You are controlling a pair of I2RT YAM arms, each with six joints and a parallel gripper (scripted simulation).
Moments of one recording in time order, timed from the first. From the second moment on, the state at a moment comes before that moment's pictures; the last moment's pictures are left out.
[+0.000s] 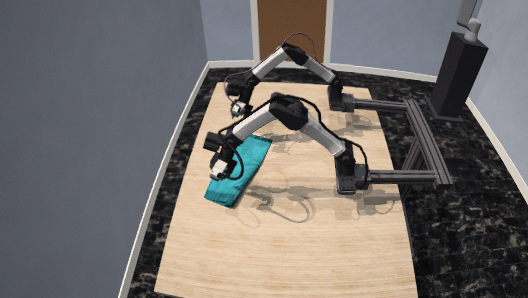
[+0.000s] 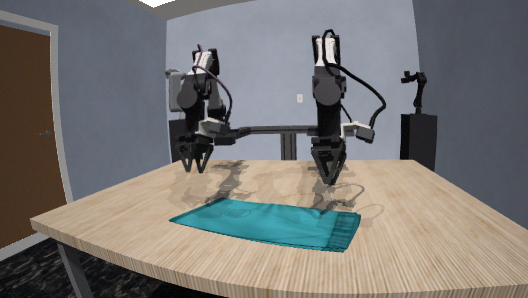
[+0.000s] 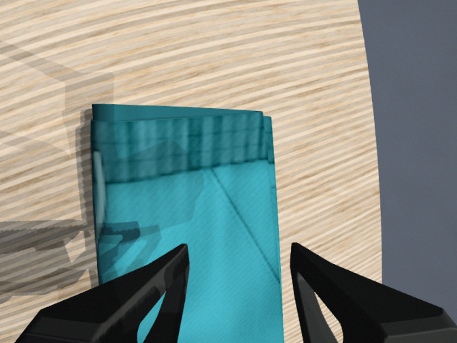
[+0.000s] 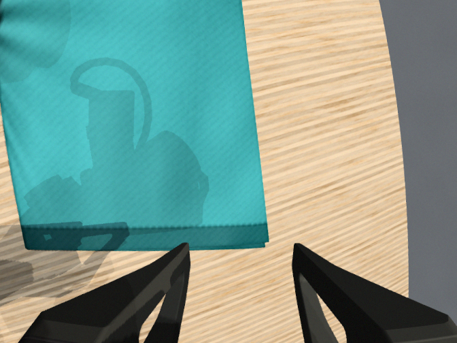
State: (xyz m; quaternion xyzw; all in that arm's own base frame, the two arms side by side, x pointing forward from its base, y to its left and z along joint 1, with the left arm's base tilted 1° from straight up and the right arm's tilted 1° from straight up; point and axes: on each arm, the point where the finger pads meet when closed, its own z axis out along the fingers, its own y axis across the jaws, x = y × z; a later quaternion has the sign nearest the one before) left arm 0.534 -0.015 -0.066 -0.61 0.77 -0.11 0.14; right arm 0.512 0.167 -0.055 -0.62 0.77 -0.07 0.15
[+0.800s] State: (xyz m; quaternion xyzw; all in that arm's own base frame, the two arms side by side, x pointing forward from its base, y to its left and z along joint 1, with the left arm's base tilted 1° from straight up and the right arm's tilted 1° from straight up) left arm 0.543 -0.013 0.092 -0.43 0.83 -0.16 0.31; right arm 0.531 0.122 0.098 -0.44 0.83 -0.09 0.32
